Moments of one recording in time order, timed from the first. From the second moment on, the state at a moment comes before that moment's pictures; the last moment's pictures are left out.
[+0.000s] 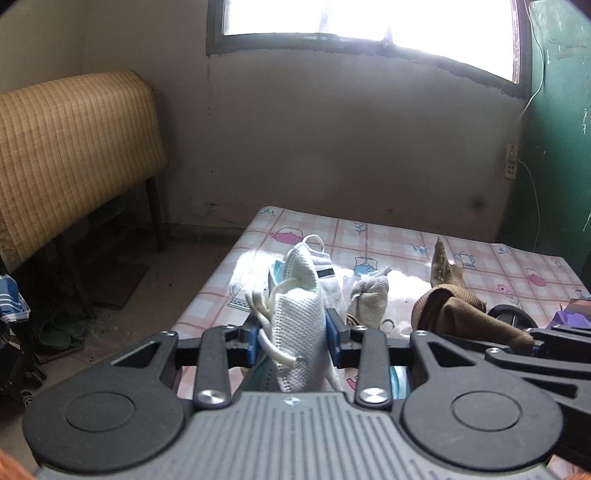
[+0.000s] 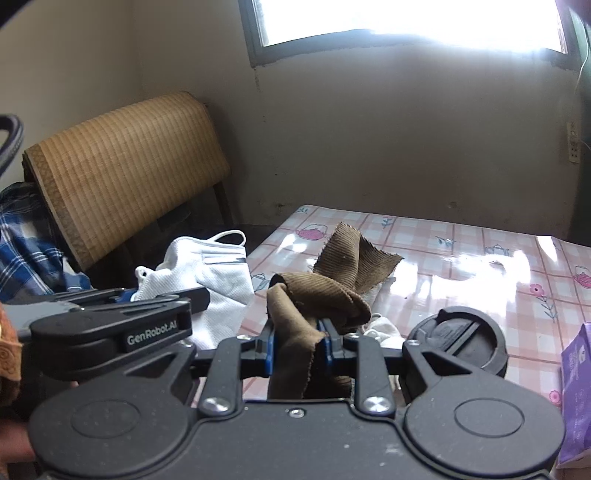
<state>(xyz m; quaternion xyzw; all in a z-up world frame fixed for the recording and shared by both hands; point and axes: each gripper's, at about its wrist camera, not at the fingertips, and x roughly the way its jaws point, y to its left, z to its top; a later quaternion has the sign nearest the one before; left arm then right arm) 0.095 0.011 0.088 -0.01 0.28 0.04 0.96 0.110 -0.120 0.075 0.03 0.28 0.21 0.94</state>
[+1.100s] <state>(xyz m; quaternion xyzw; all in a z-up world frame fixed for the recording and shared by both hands) 0.108 -0.077 0.122 0.01 0.25 -0.06 0.97 0.097 -0.192 0.116 0.05 0.23 0.13 0.96</state>
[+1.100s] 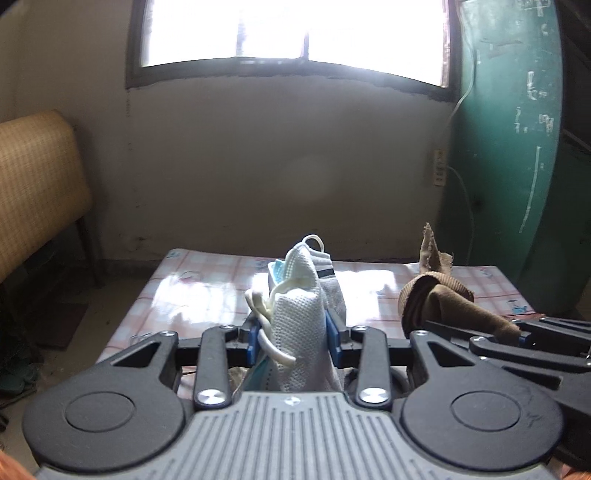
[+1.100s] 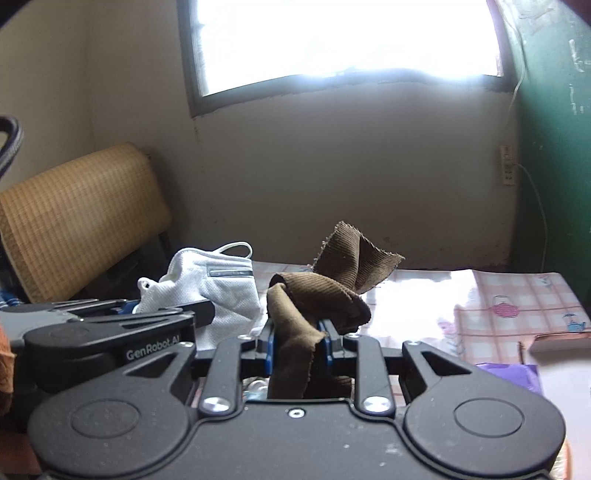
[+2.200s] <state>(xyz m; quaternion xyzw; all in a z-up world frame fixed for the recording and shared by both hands) 0.072 -0.199 0.081 0.04 0.28 -0.16 0.95 0.039 -0.334 0.082 0.11 0.25 0.02 0.96</state>
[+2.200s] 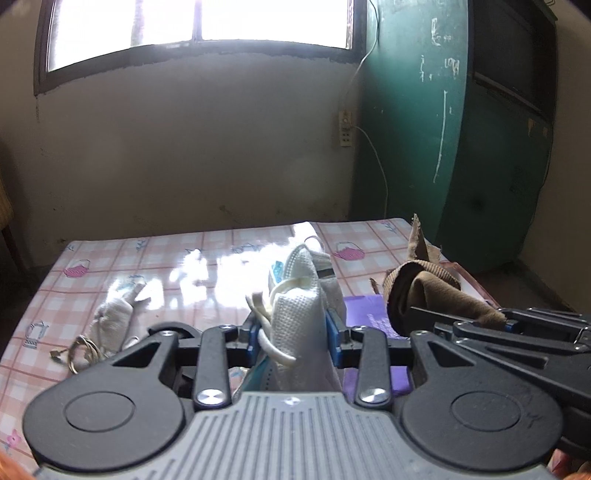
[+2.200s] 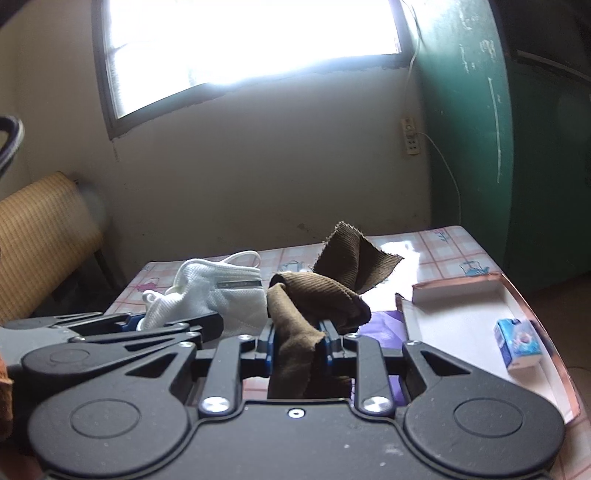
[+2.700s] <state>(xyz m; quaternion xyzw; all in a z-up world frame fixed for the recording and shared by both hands) 0.056 -0.239 0.071 0.06 0.28 -0.18 0.94 0.010 -0.377 0.061 0.12 0.25 0.00 0.96</state>
